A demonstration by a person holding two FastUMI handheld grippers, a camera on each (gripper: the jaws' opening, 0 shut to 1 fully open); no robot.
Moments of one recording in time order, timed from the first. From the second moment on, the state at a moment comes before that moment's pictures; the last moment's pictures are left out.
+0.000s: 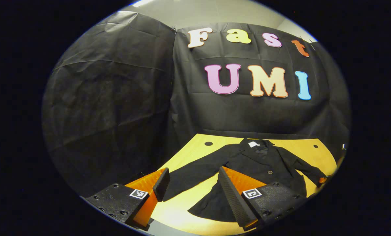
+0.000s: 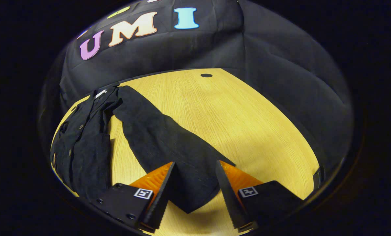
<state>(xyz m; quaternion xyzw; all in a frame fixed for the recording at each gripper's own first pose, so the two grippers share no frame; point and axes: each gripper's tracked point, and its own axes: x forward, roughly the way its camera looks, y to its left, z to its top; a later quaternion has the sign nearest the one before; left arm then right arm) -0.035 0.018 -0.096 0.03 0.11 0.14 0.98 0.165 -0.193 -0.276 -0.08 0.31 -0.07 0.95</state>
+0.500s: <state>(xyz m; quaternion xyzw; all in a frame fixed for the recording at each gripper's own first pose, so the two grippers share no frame) -0.041 0.022 -0.109 0.02 0.13 0.14 0.98 0.171 -0.186 -0.278 -0.09 0.30 -0.06 0.95</state>
